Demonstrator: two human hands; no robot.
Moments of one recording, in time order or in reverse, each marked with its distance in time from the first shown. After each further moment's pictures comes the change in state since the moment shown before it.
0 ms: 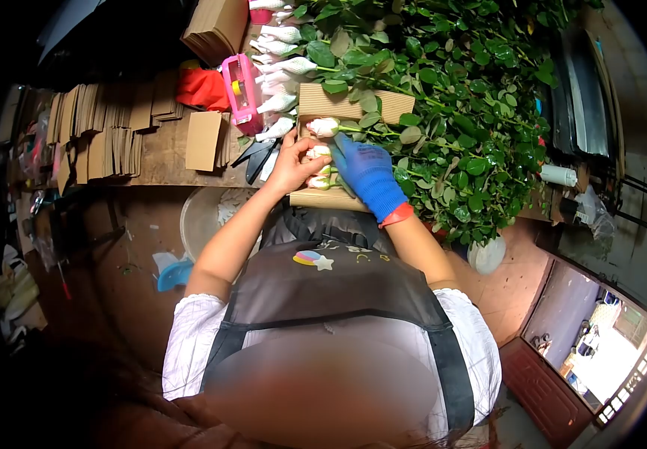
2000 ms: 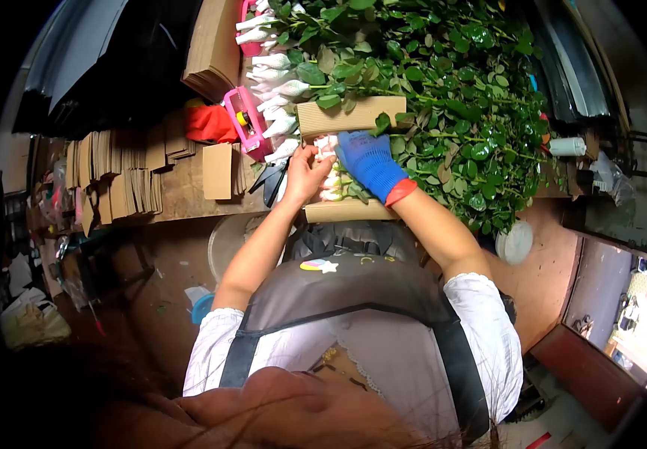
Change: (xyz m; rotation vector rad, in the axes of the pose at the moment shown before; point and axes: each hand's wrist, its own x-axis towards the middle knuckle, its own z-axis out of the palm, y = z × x) left_hand 0.018 0.001 0.006 0.108 0.116 -0.056; right_hand 0.033 -0.007 -0.004 -0.141 -0.026 0.083
